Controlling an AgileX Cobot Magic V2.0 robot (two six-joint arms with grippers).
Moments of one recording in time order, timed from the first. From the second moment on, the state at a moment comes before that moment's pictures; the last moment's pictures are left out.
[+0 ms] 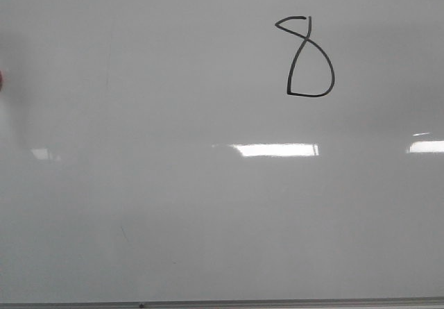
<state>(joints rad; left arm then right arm) -0.54 0.70 -0.83 0.15 0.81 -0.12 0.25 0.54 -0.82 0.02 1.06 0.01</state>
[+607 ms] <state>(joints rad) -0.23 0.43 -0.55 -0.01 0.54 0.05 0.25 0.54 -0.82 0.02 1.06 0.01</state>
